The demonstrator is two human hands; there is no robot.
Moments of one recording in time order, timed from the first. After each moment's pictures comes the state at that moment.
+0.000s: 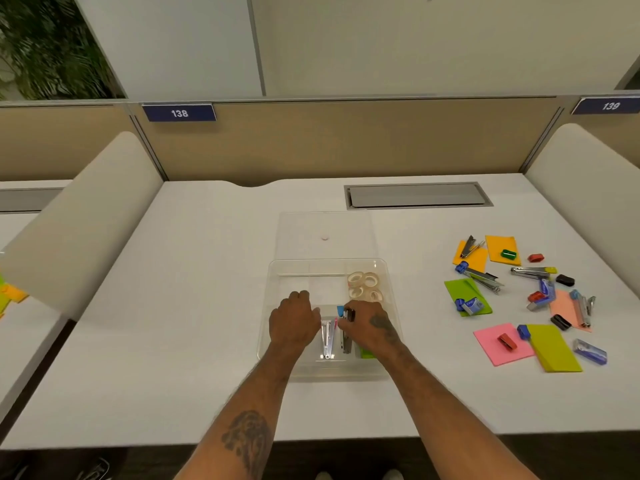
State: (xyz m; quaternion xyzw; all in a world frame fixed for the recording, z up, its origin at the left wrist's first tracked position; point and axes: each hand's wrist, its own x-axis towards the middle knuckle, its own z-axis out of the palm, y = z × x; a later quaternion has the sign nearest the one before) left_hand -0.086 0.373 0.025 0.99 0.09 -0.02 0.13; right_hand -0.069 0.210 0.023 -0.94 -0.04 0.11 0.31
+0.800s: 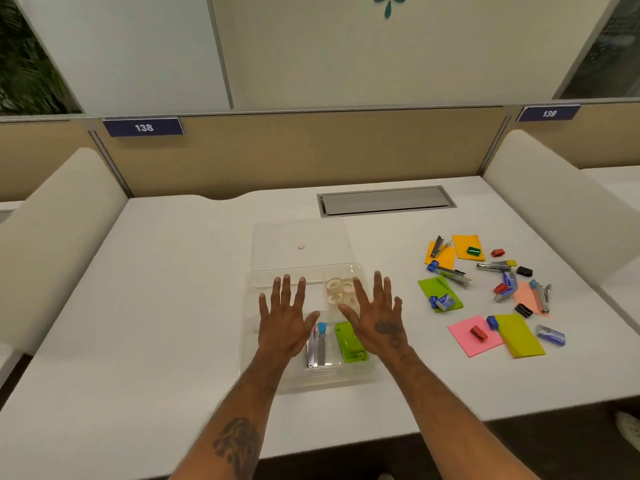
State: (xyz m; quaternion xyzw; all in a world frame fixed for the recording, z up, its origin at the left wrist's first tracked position) left_hand -0.078 0.369 0.016 1.00 -0.03 0.01 0.06; right_hand -0.071 0.167 0.022 -1.00 -0.02 0.00 0.09
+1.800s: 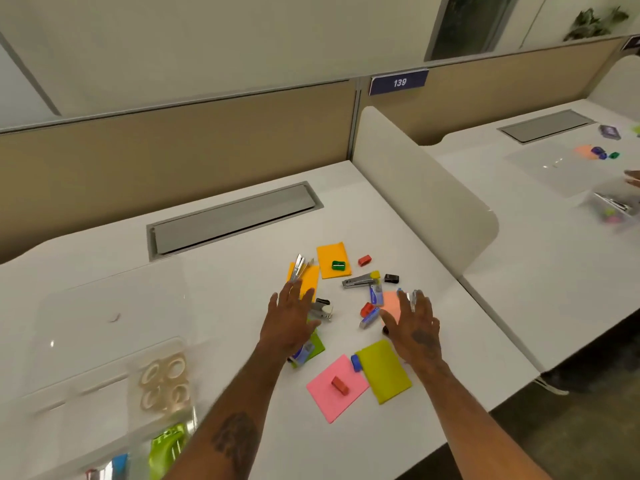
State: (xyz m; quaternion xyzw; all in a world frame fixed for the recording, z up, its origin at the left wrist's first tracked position) left_hand 0.099 0.021 -0.009 0.96 -0.26 -0.11 0.03; right_hand 0.003 -0.220 -0.013 -0.96 0.26 0.04 0.11
